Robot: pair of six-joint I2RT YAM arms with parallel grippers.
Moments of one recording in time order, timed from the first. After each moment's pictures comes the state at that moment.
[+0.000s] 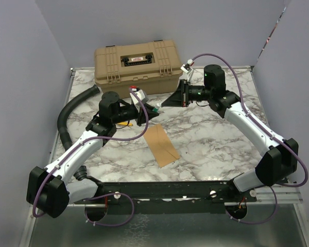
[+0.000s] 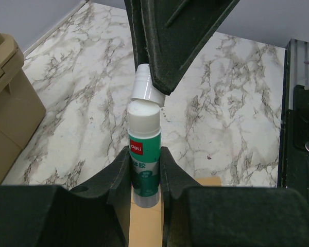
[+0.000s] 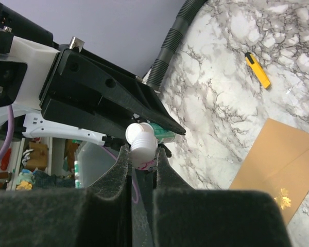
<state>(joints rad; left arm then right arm) -0.48 1.16 0.87 0.15 0.74 0.09 0.46 1.48 1.33 -0.18 -0.92 0.56</state>
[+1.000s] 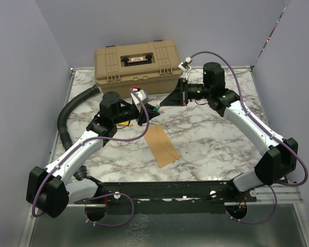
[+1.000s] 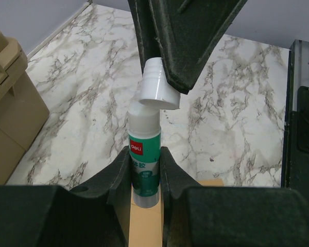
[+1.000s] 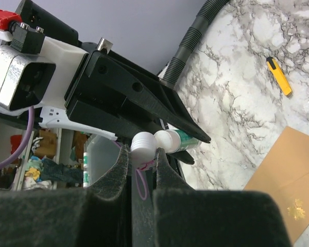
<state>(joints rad) -0.49 1.16 0.87 0.15 0.72 0.09 0.48 1.50 1.37 -0.17 -0.98 0.58</state>
